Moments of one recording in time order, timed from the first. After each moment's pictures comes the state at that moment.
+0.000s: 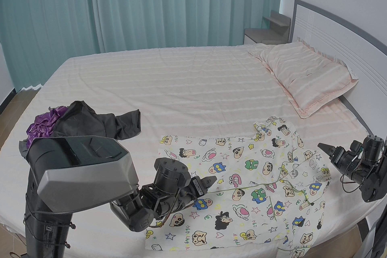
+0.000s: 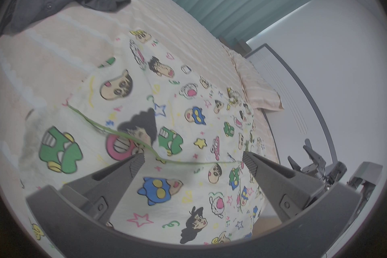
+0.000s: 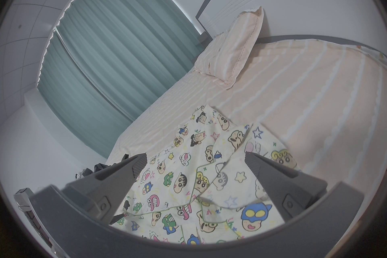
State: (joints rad) left arm -0.68 2.36 -0.81 -1.00 0.03 -0.94; right arm -0.24 2.07 -0.23 -1.49 0.39 0.55
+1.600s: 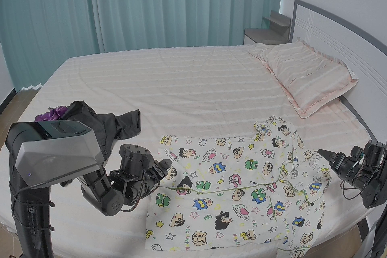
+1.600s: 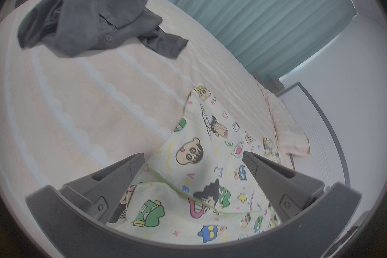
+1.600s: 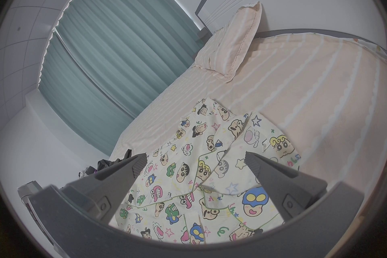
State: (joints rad) left arm -0.48 2.28 -0.72 -0.96 0.18 -0.99; right arm -0.24 2.07 -0.14 -1.55 0.41 0.55
